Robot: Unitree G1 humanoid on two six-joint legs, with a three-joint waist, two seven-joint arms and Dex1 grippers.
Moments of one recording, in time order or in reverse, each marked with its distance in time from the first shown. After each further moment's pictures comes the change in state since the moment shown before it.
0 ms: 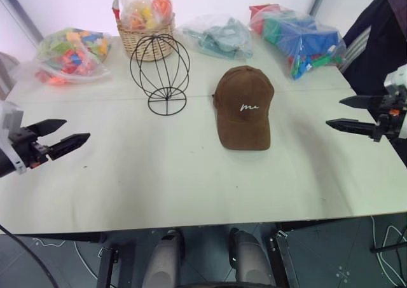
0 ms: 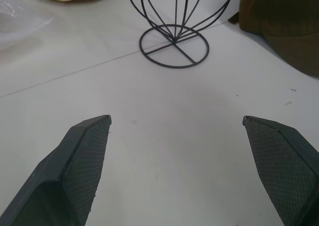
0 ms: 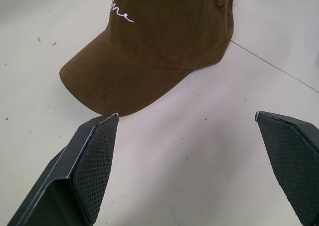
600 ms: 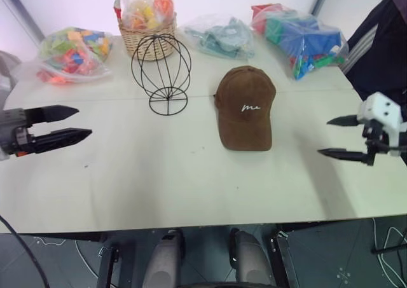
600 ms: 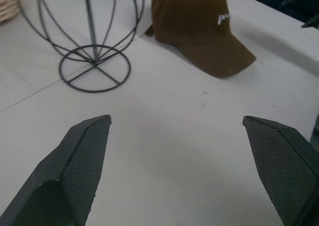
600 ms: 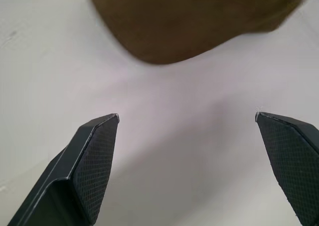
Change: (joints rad) left arm -0.180 0.188 -0.093 0.060 -0.119 0.079 -0.303; right arm 0.303 -0.026 -0.038 -0.412 -0.061 -0.059 -0.065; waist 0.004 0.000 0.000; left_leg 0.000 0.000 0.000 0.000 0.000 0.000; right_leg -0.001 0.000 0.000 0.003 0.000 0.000
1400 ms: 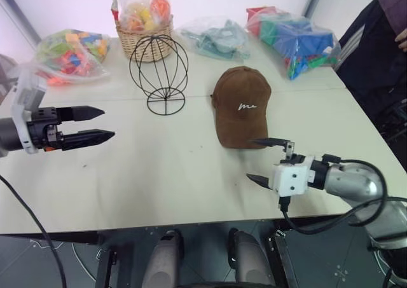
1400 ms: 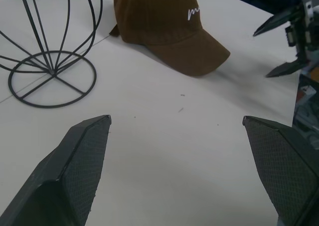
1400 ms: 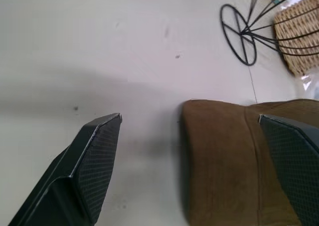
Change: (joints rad) left arm -0.088 -0.052 -0.164 0.018 0.030 -0.027 -0.001; right arm 0.145 0.292 0.325 -0.277 -0.527 -0.682 -0.483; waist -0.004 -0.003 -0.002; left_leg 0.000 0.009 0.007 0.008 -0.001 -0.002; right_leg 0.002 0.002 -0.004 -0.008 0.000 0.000
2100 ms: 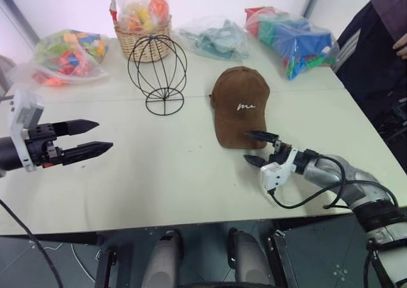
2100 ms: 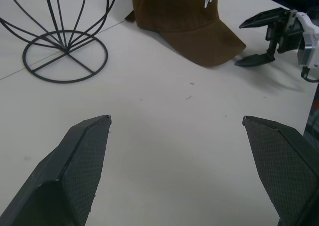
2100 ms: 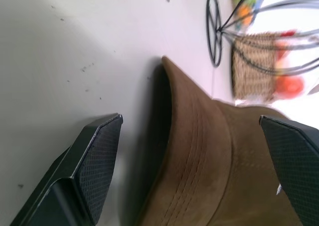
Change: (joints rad) left arm 0.193 -0.048 0.164 -0.156 -0.035 0.066 0.118; right arm -0.297 0.067 0.148 0.666 -0.518 -0.621 -0.585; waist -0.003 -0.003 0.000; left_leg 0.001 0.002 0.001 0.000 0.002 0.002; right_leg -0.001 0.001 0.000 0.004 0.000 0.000
